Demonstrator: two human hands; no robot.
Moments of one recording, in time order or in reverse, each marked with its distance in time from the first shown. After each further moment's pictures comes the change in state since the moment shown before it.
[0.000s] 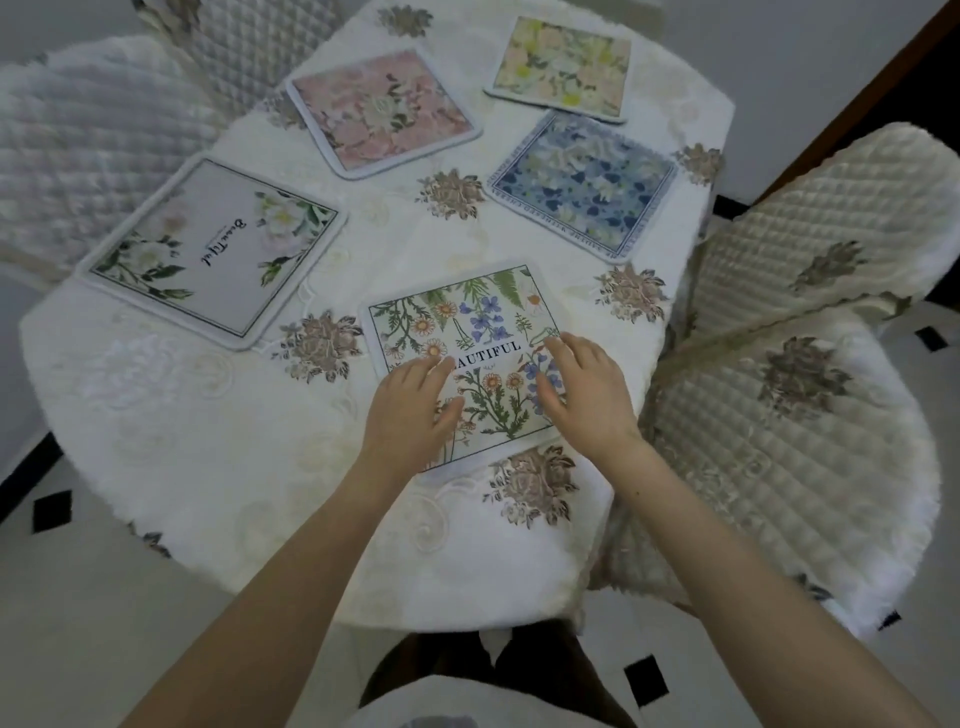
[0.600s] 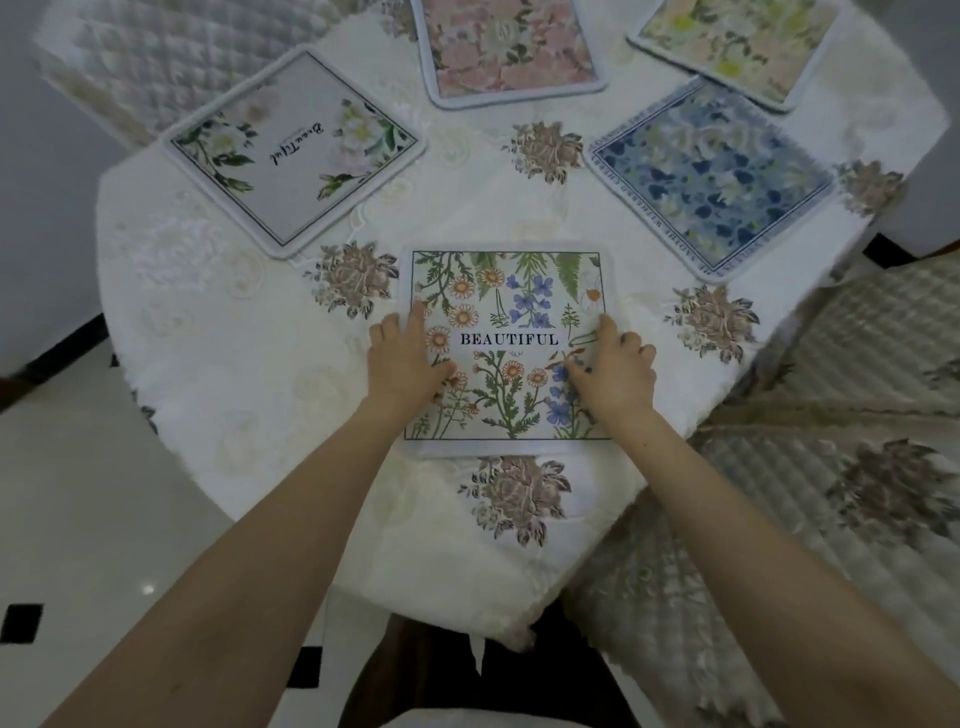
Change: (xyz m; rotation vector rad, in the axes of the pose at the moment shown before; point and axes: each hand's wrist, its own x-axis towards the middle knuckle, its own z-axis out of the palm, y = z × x) left_hand 0.036 -0.014 0.045 -0.075 0.005 -0.688; right_hand 0.084 0.055 0.054 -0.022 -0.289 0.174
